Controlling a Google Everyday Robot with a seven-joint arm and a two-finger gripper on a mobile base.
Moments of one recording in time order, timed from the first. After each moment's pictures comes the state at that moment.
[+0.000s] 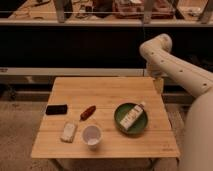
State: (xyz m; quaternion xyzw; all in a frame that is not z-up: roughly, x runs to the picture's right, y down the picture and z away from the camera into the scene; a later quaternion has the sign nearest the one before) arm 0.265 -0.054 0.817 -0.28 0.10 -0.12 0.95
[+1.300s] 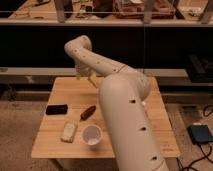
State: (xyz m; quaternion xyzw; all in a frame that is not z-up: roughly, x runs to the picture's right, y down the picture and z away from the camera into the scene) arm -0.114 -0.042 0.861 -0.29 -0.14 -0.49 0.81
